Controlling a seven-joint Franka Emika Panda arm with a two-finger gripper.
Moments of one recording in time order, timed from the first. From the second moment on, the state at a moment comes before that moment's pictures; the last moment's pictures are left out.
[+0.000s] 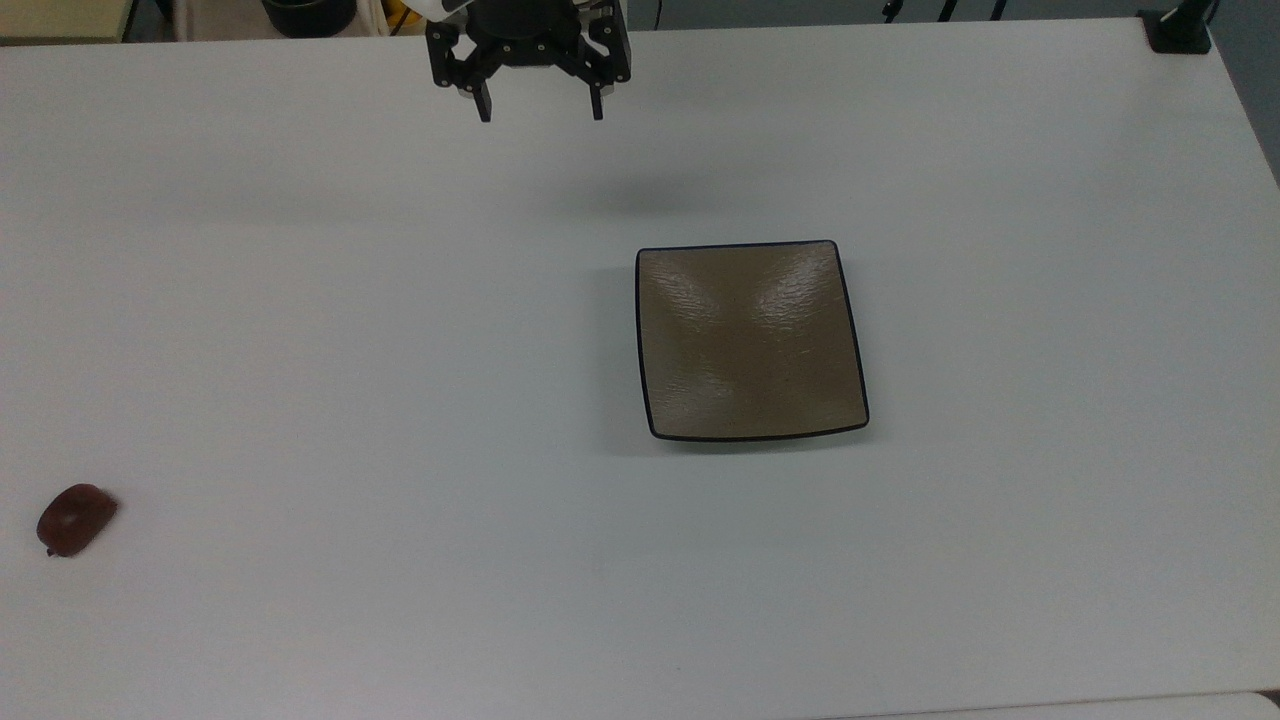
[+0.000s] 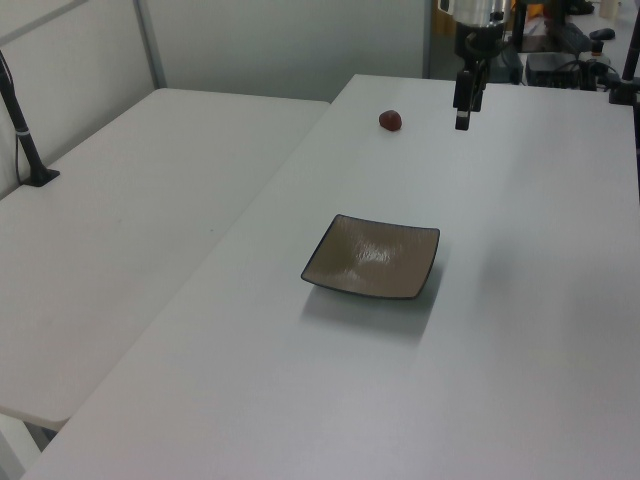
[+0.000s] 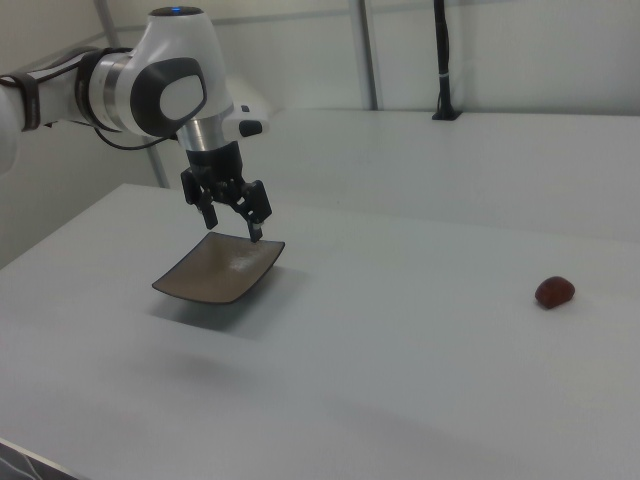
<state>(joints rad) 0.03 0.02 0.05 -1.78 0.06 1.83 0.01</state>
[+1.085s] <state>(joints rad) 0.04 0.01 0.02 -1.79 0.06 1.87 0.01</state>
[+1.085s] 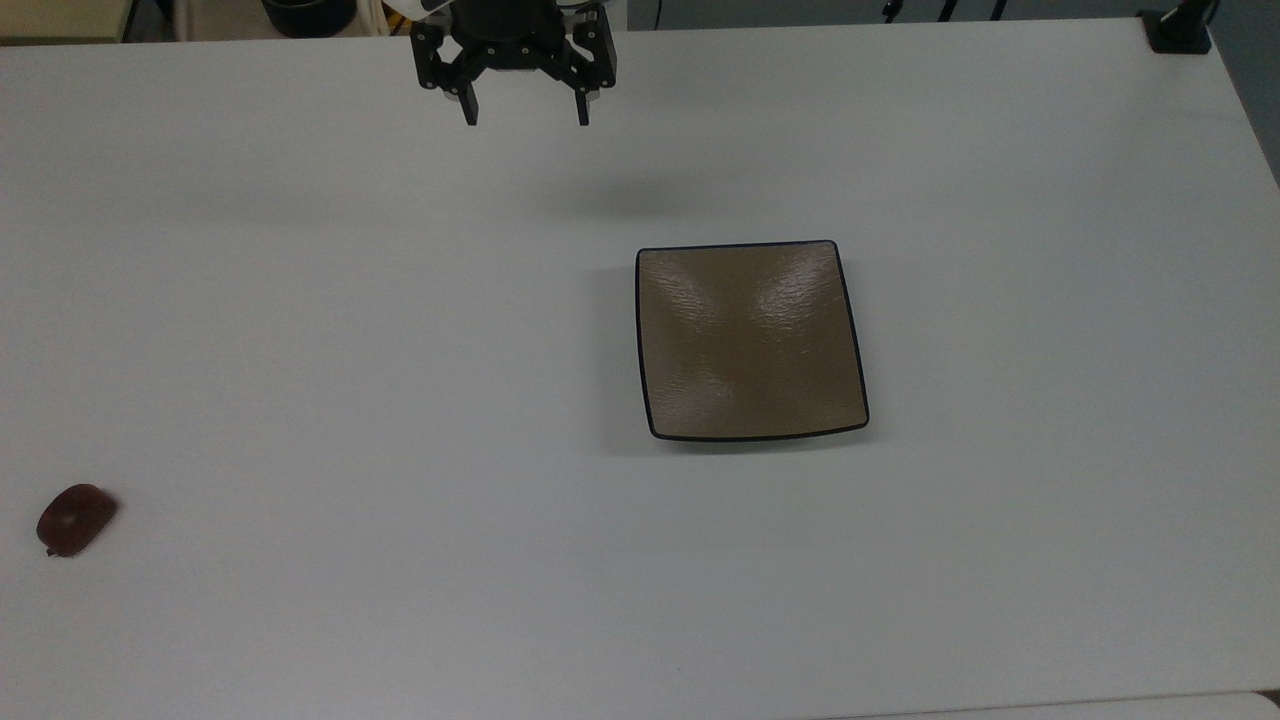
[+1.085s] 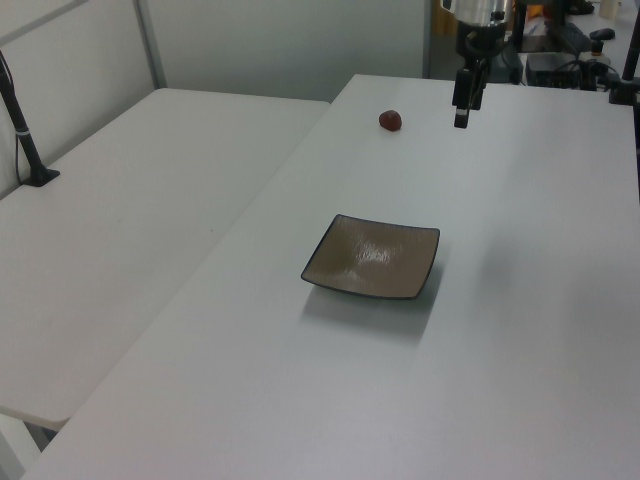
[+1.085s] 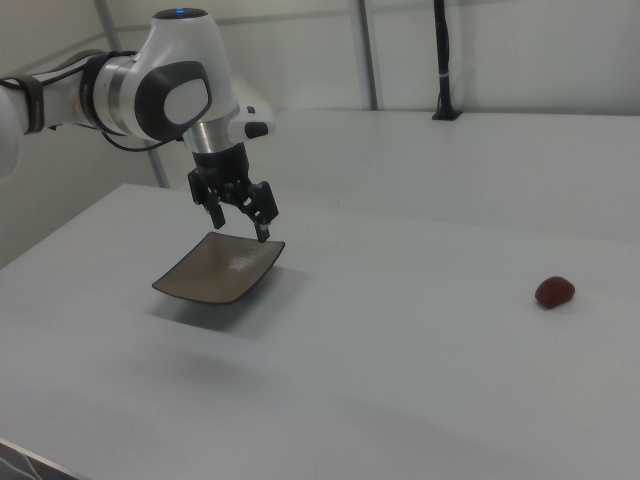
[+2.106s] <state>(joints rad) -0.07 0.21 -0.06 -1.67 0.03 2.15 0.01</state>
